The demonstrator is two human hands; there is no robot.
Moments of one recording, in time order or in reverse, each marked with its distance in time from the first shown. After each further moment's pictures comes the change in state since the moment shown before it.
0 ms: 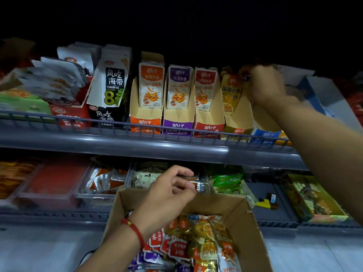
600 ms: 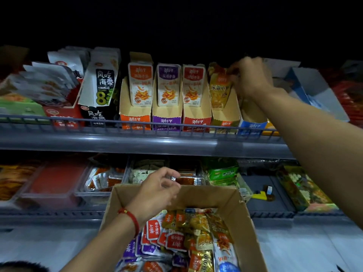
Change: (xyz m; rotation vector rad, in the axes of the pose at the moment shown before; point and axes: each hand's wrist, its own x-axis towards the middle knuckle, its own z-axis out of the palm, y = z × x) left_hand 0.002 -0.004 0.008 0.055 0.035 -0.159; right_hand -0.011 0.000 -0.012 0.059 0.025 0.006
